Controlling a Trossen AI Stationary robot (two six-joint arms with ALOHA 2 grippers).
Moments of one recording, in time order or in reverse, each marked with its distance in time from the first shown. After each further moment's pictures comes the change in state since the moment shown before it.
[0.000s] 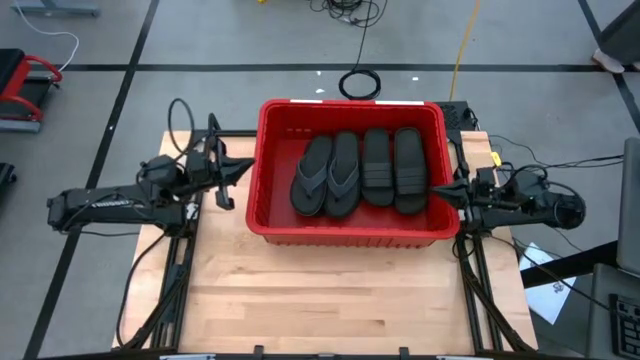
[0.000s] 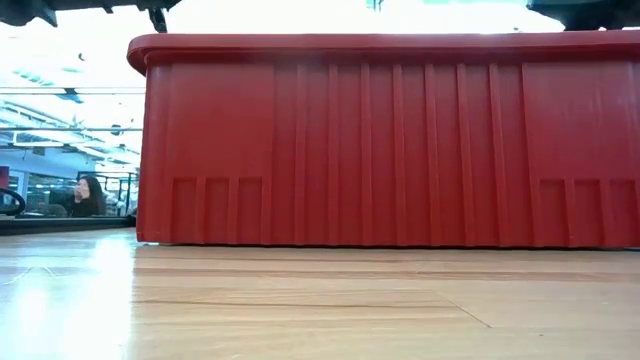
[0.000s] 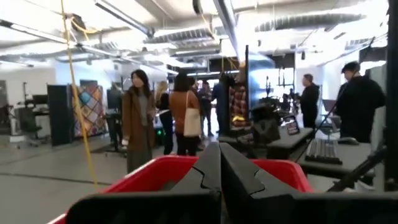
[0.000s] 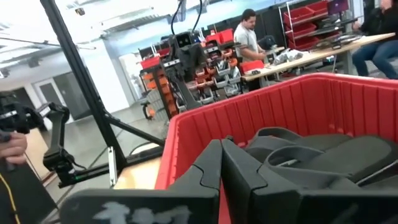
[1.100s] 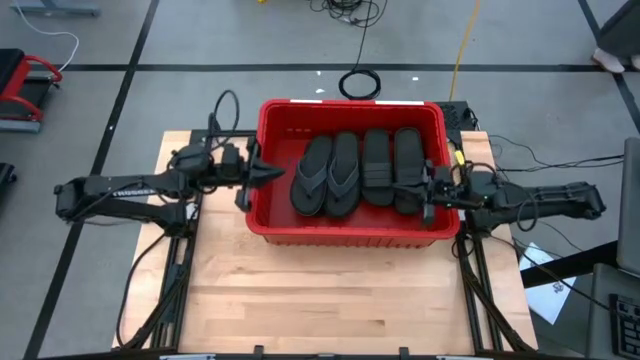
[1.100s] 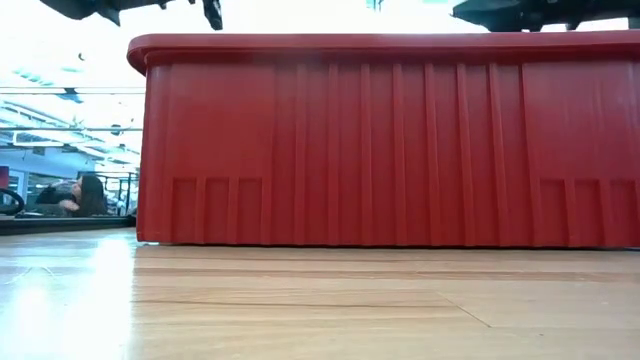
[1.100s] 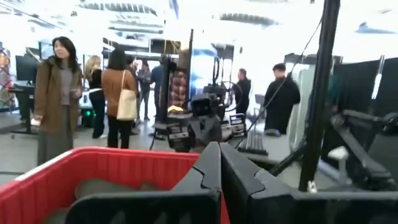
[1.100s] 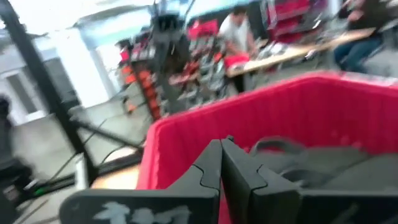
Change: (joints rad) left arm 0.059 0.346 0.166 0.122 0.314 -0.177; right arm -0.068 0.550 -0.002 0.504 0.005 -0.011
